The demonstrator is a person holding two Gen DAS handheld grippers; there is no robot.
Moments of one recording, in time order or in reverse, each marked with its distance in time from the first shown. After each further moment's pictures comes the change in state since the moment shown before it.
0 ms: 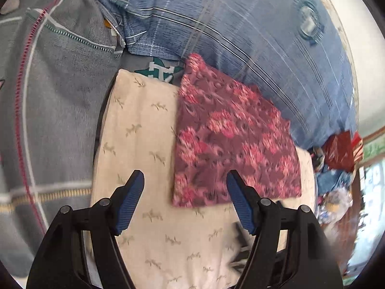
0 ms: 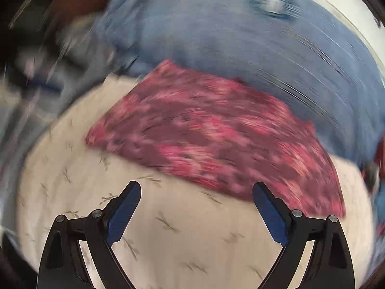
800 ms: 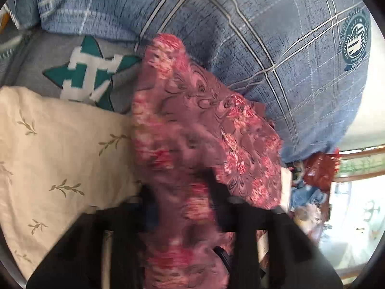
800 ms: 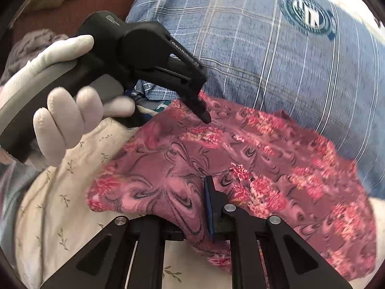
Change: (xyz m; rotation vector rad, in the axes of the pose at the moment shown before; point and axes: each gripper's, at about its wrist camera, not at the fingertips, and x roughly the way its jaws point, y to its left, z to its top) left arm 0.137 -0.018 0.087 -0.089 0.195 -0.167; right arm 0.047 -0.034 0.041 0.142 -0.164 0.221
